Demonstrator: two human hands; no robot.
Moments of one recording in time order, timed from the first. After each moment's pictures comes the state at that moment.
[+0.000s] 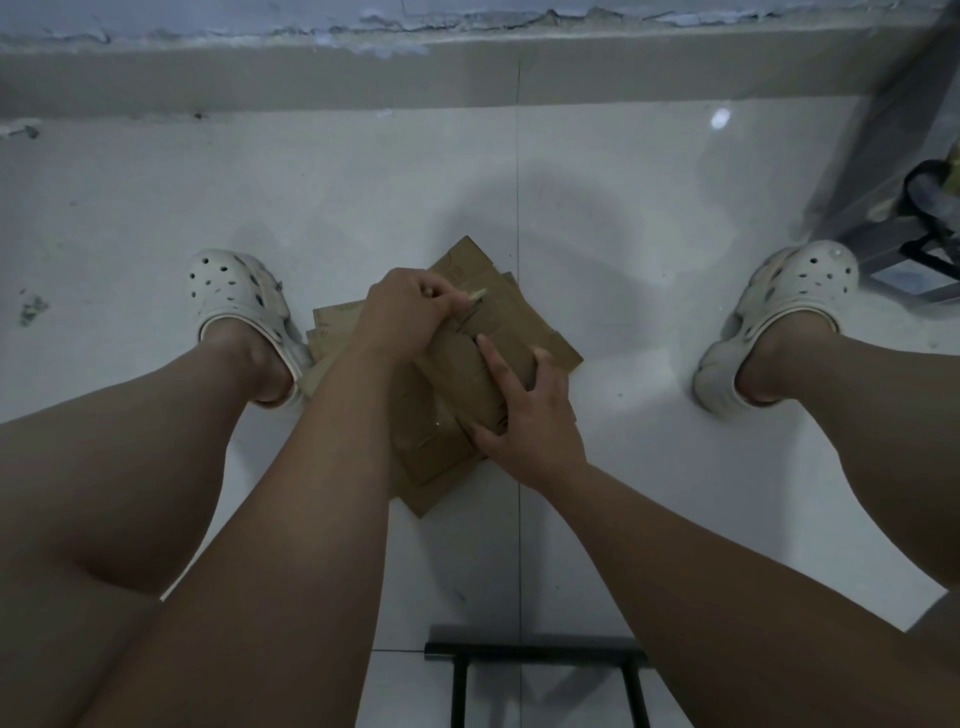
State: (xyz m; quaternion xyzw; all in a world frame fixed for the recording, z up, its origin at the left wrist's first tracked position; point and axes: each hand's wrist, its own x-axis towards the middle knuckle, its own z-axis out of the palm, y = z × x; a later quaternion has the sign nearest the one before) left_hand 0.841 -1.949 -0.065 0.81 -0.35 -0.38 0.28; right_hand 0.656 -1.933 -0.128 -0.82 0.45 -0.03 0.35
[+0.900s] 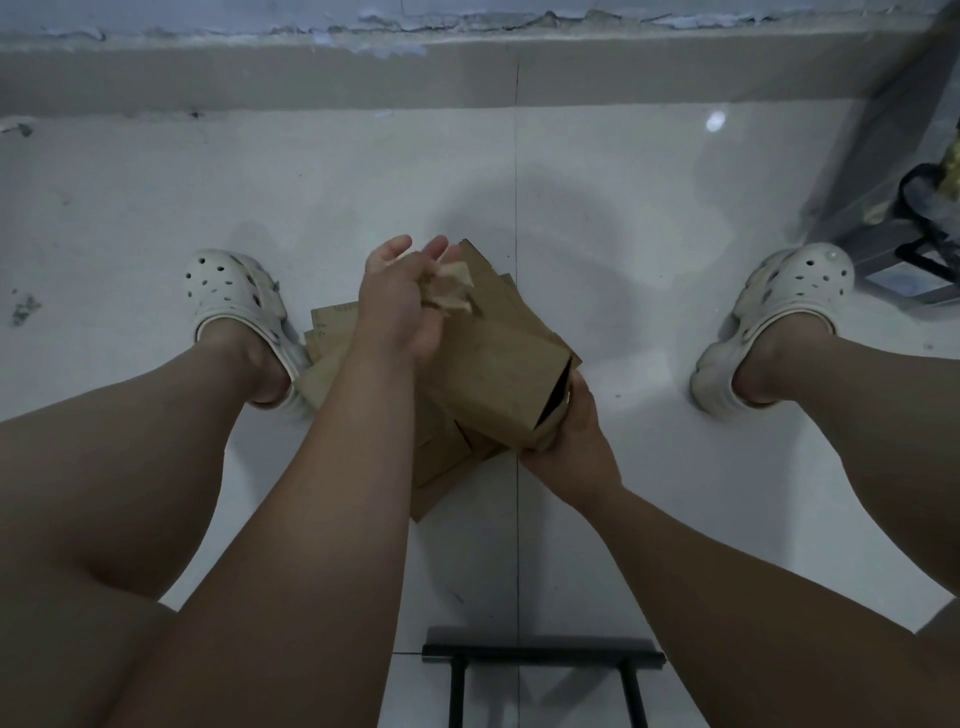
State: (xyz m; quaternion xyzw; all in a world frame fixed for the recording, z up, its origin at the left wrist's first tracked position) left_hand 0.827 -1.963 -0.052 0.53 0.11 -0.48 0.69; right_hand 0.614 -1.932 -0.148 -0.69 0.54 -0.04 0.48
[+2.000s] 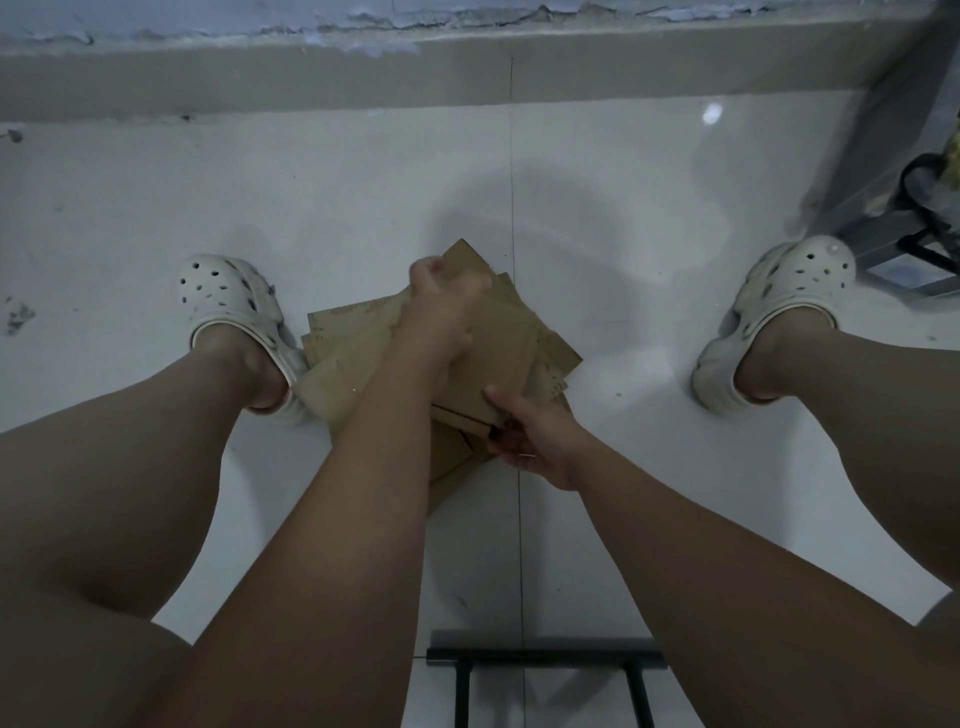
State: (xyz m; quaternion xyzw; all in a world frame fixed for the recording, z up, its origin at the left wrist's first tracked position) left_hand 0.802 -1.964 -0.060 0.78 -0.10 -0.49 0.39; right_hand 0.652 -1.953 -0.129 -0.30 0.56 0.07 0.77
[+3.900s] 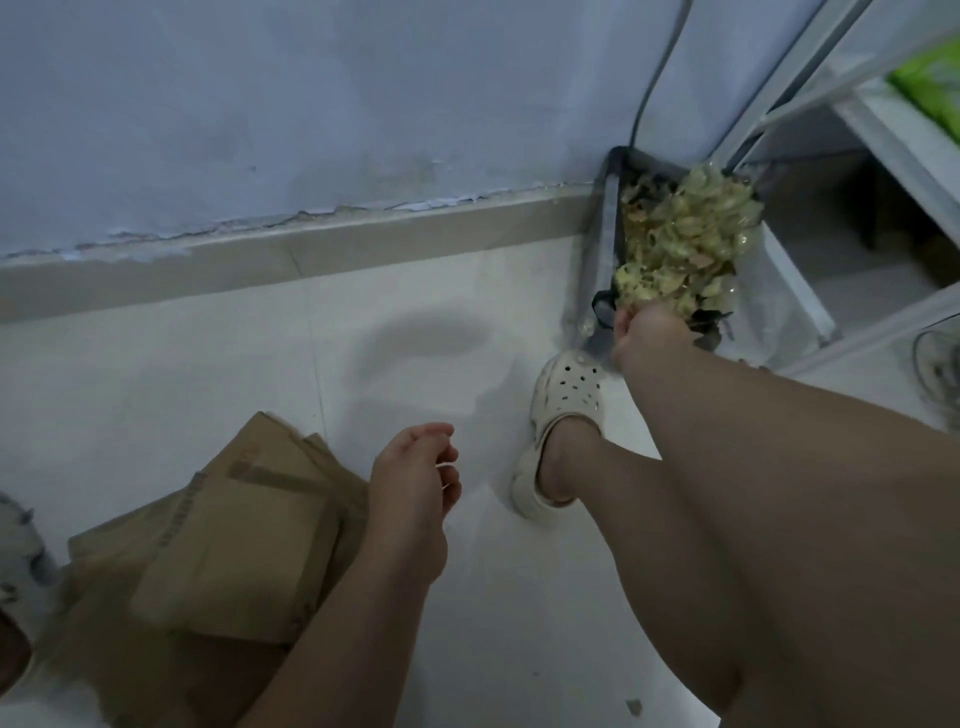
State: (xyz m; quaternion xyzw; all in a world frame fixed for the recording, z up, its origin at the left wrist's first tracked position) left_hand 0.636 -2.033 -0.013 0.65 0.00 -0.55 0.51; right_hand 0.462 -2.217 -0.014 -0.15 0.69 -0.45 0.55
